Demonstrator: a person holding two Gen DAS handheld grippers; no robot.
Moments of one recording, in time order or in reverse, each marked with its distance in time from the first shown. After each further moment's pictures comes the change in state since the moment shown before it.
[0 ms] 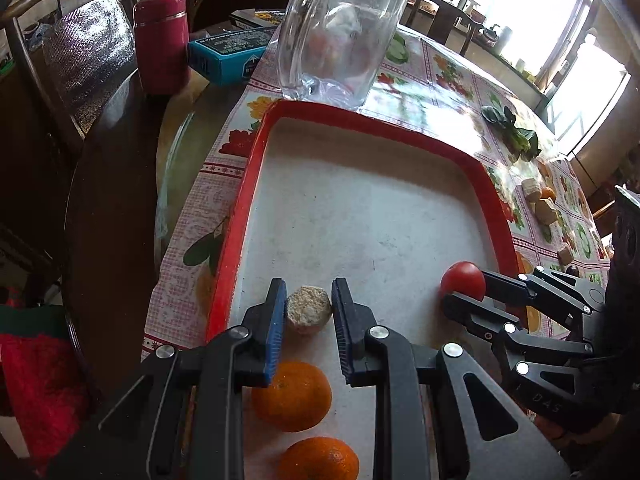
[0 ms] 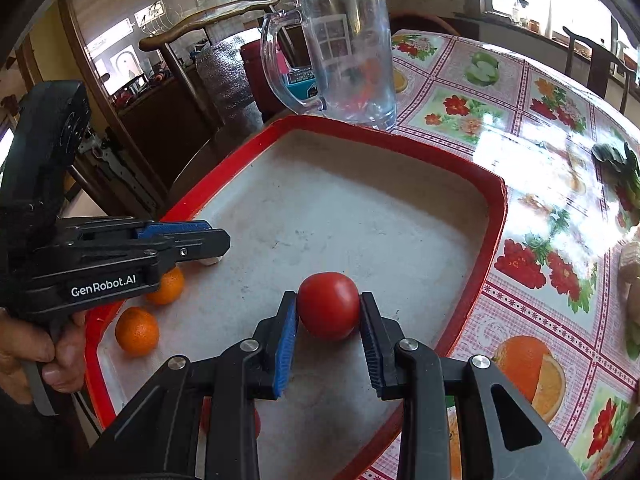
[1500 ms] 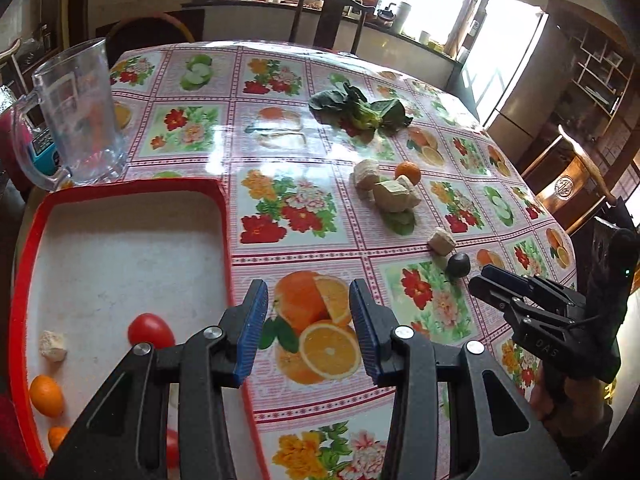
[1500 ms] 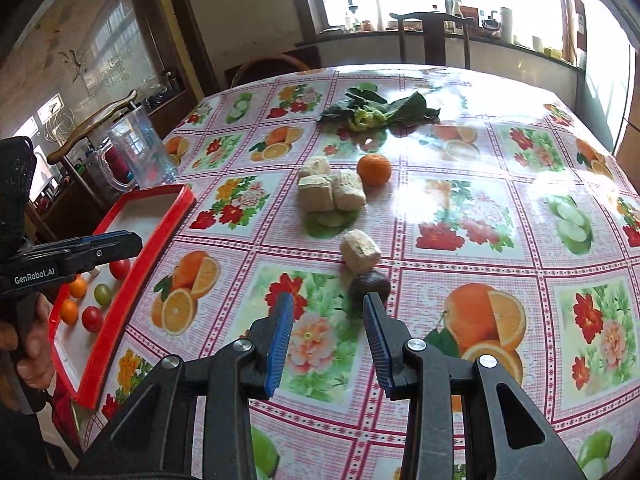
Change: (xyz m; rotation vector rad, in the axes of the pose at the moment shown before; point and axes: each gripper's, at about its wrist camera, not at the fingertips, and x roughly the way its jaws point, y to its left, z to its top) left arm -0.010 -0.198 0.002 0.238 -0.056 -0.191; right arm -0.159 -0.188 -0.124 0.376 -0.170 -0.276
